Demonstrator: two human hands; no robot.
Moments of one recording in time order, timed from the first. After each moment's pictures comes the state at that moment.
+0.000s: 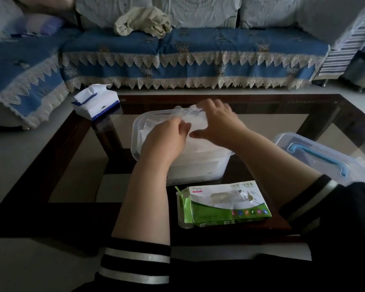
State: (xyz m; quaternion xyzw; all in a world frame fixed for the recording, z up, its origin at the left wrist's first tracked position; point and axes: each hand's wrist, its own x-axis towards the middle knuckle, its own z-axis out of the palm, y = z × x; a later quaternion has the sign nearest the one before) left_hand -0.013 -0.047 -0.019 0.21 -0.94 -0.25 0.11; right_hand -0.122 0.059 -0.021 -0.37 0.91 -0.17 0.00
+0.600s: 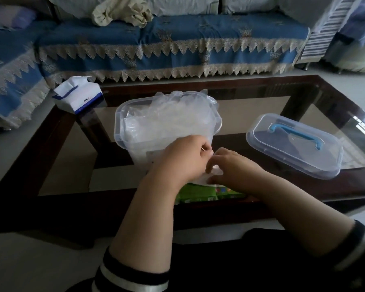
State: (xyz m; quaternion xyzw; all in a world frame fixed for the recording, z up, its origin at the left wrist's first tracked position) left_hand 0.026 0.030 -0.021 0.10 -0.95 -0.30 -0.01; right_hand -0.055 0.167 -0.077 -0.39 0.90 -0.12 0.15
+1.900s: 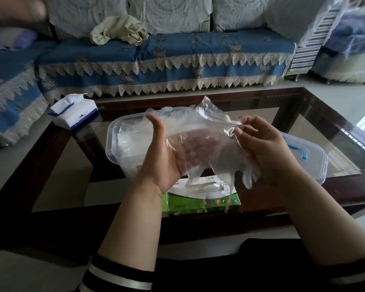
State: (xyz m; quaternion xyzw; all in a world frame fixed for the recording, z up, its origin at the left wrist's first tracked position) left_hand 0.019 0.026 -0.021 0.00 -0.51 -0.86 -0.03; right_hand -0.060 0.210 -0.013 -0.20 0.57 -0.78 0.16
